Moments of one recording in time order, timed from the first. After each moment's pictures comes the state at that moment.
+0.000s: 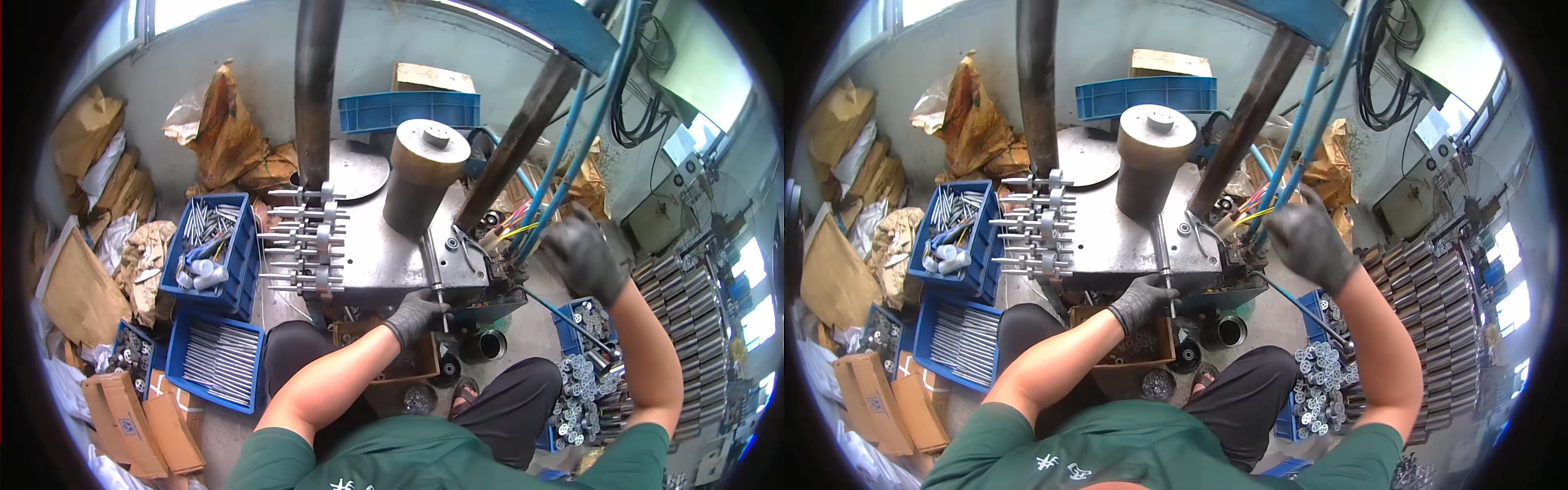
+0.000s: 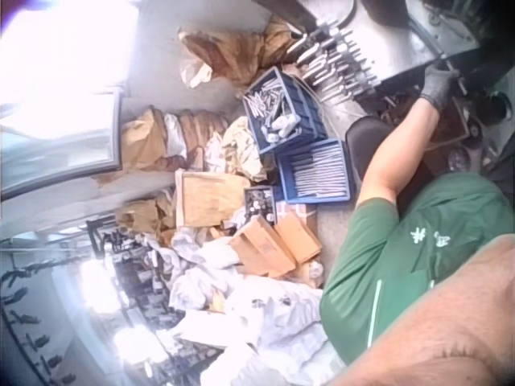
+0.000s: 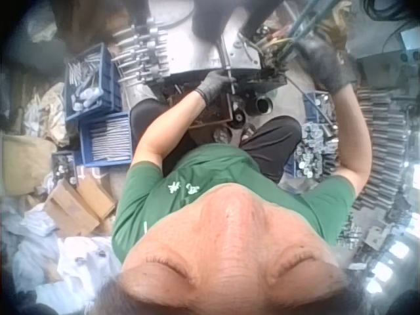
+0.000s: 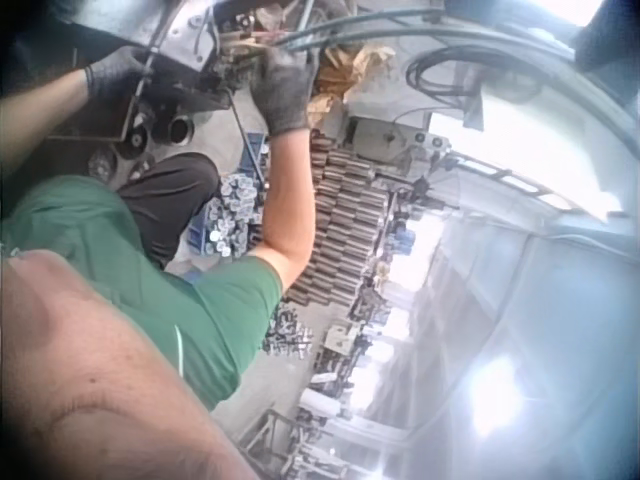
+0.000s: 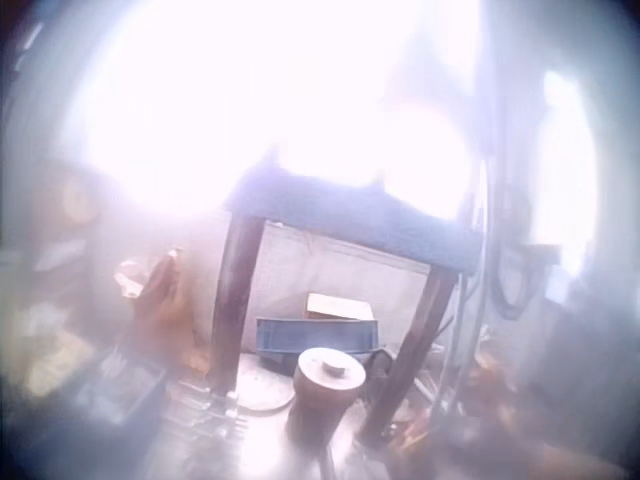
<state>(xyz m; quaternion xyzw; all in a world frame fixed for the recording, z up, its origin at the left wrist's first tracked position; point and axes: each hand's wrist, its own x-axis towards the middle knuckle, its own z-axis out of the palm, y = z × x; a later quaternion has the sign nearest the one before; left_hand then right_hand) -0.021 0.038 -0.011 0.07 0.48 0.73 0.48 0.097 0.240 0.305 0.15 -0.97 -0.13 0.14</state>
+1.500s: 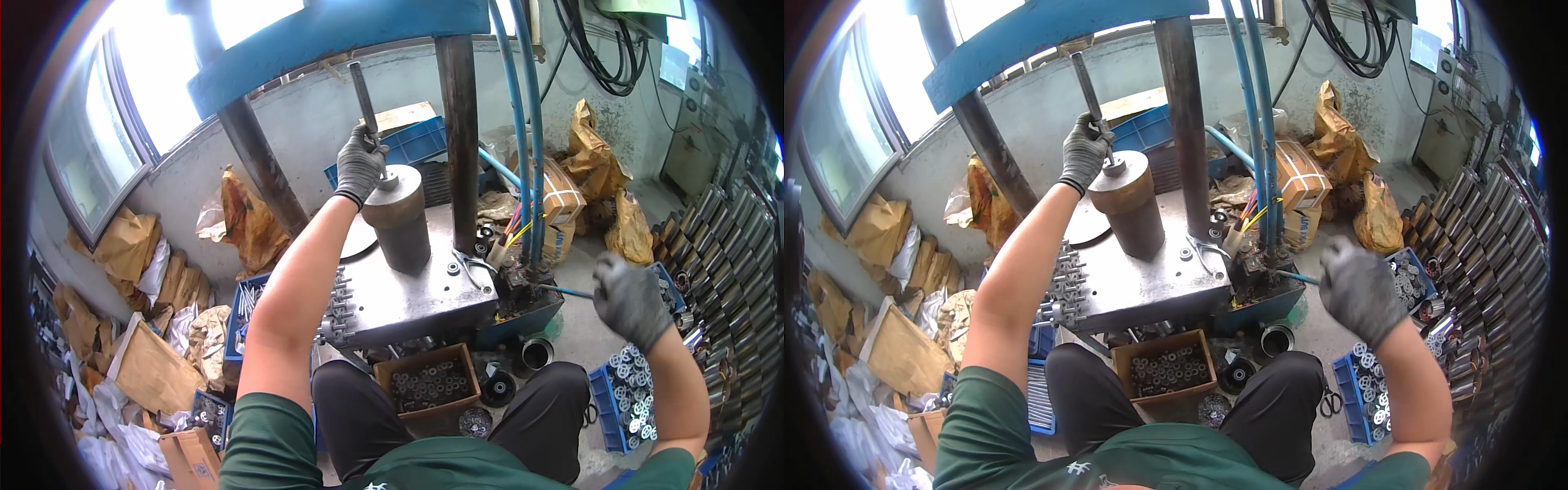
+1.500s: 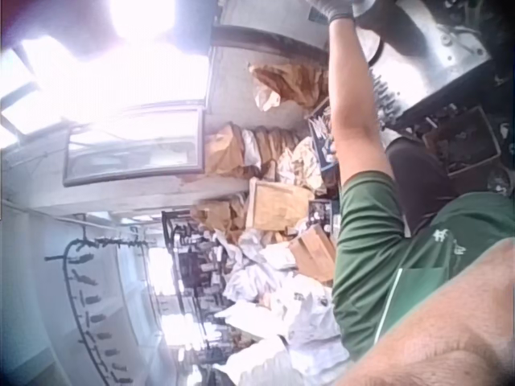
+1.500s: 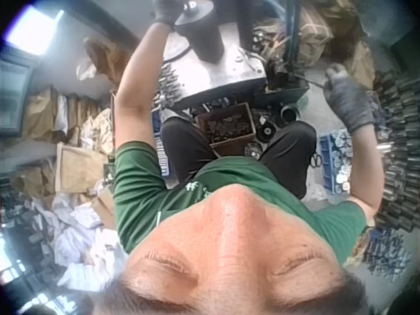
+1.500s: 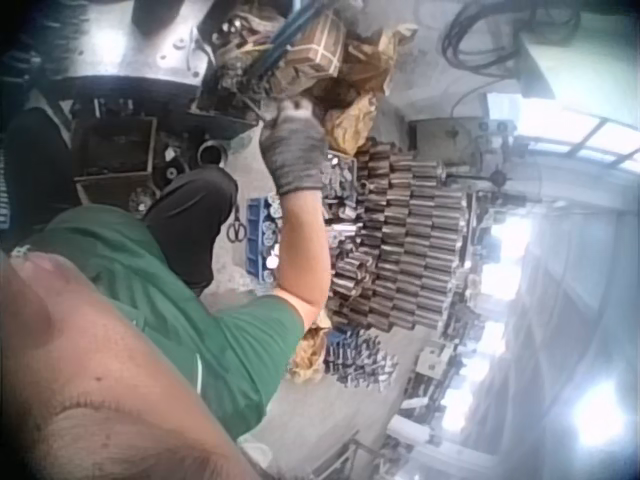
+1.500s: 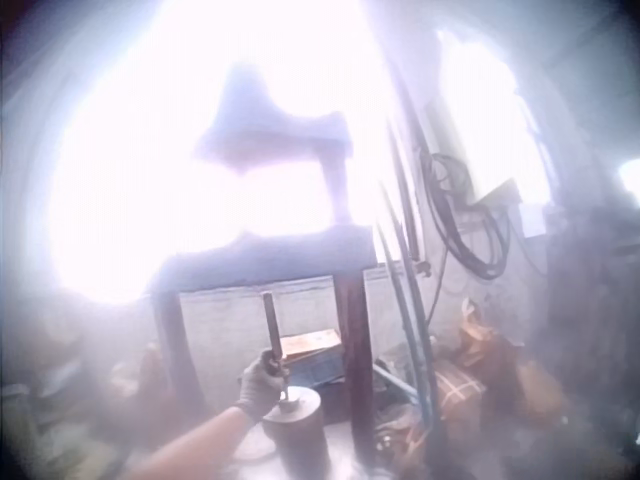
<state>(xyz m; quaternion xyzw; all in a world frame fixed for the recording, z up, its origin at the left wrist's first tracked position) -0.234 0.091 0.282 0.34 0.77 0.48 -0.26 0.242 0.285 0.280 -0.15 -0.98 -0.05 0.15</state>
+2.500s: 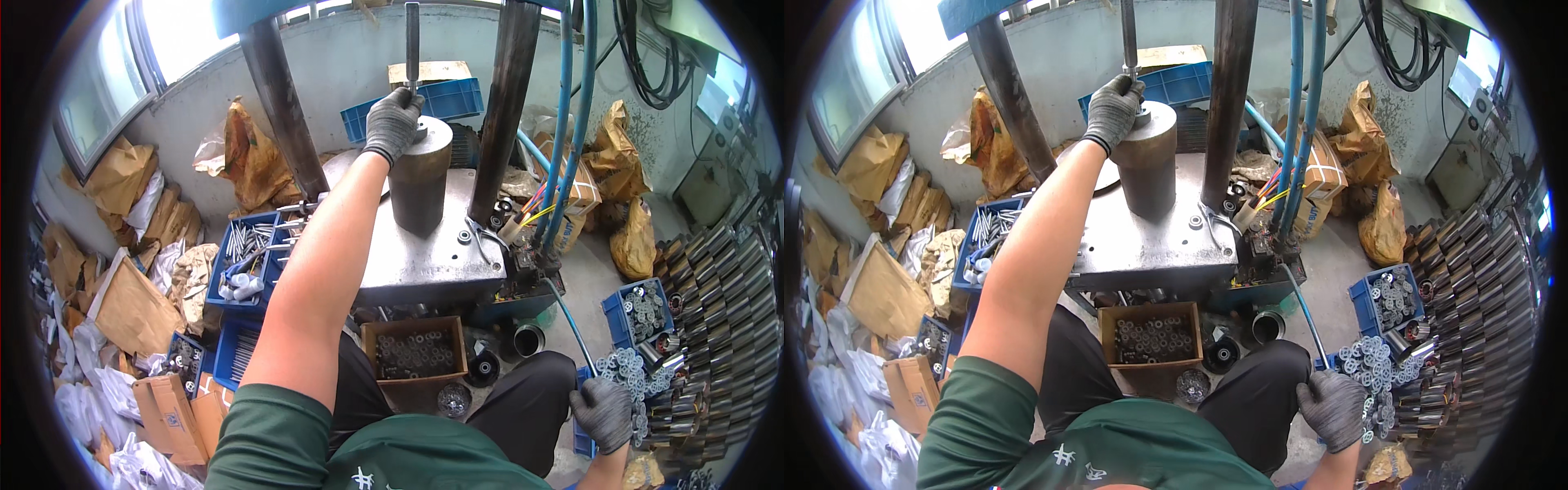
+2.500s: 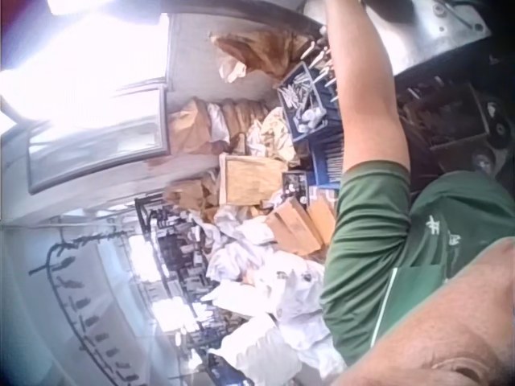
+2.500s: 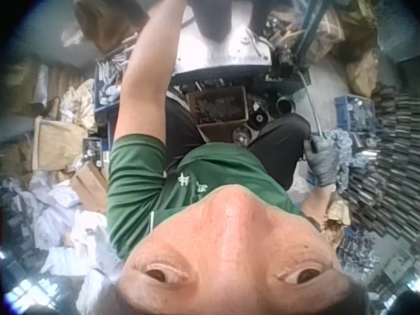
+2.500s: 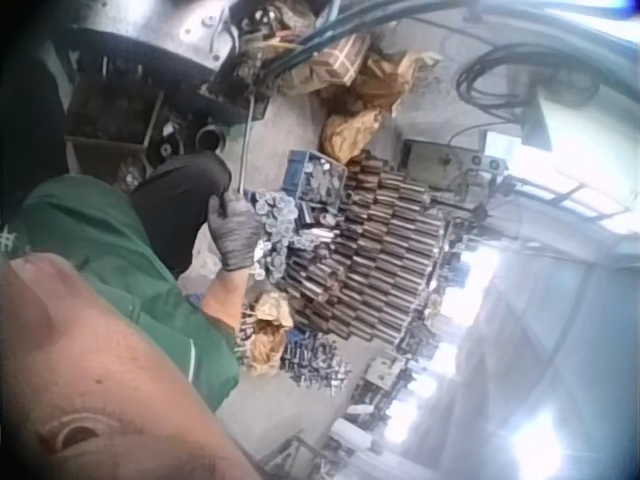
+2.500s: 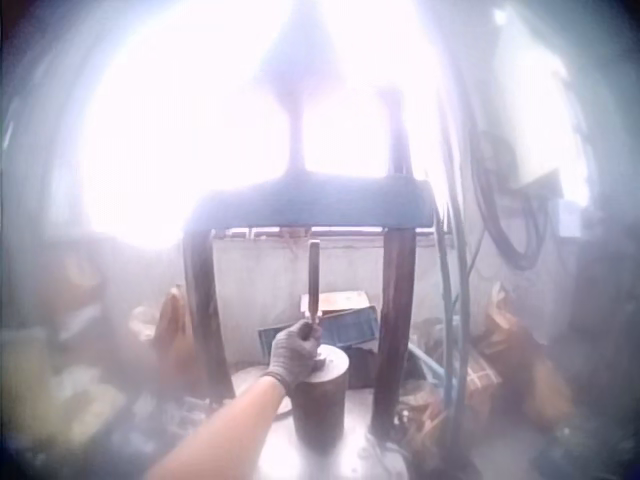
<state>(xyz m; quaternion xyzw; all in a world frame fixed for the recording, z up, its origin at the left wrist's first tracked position) -0.228 0.100 0.255 0.28 0.79 0.52 -0.17 0.344 0.226 0.174 -0.22 -0.97 0.09 0.07</state>
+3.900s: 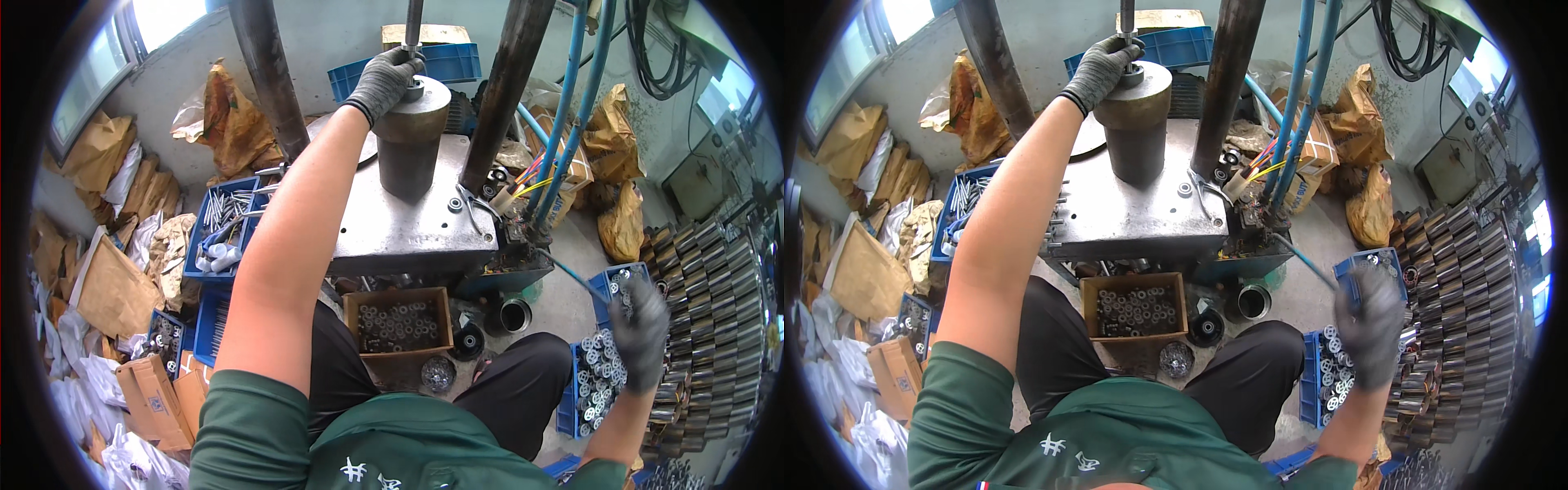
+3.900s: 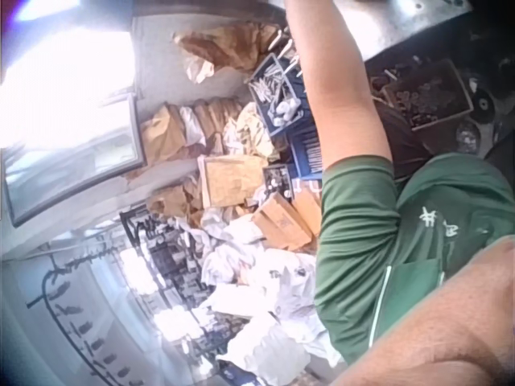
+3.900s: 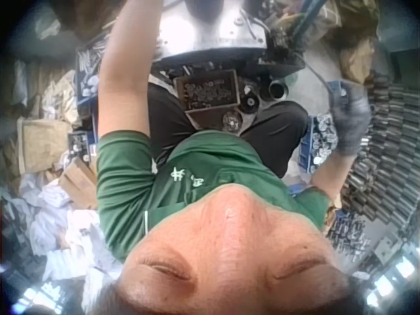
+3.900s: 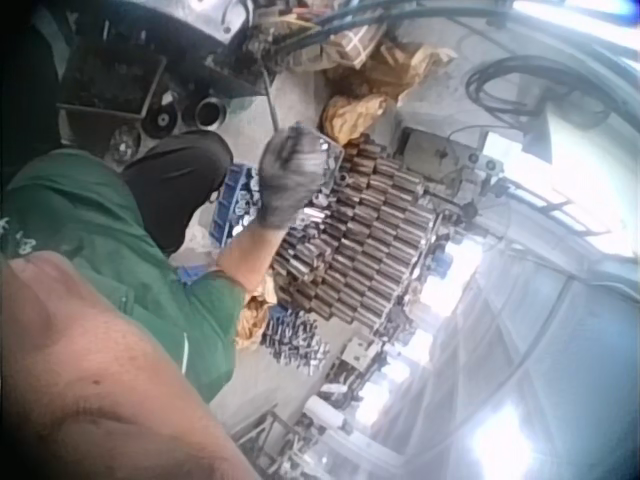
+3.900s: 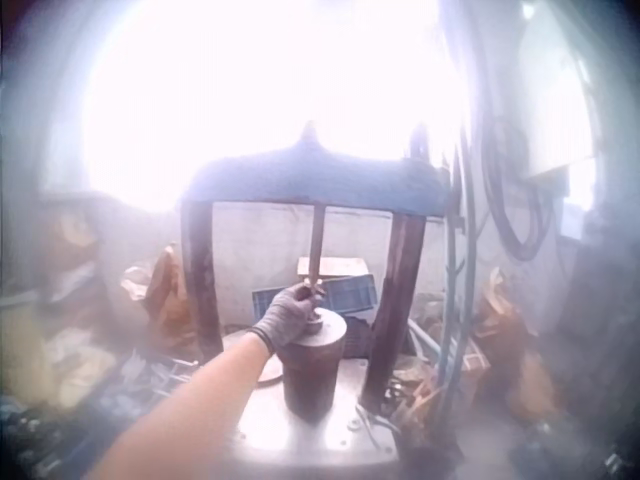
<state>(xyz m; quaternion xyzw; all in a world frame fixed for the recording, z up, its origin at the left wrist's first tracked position) -0.255 0.088 0.243 0.35 0.69 0.64 -0.02 0.264 0.268 0.238 -0.06 -0.94 0.01 0.34</state>
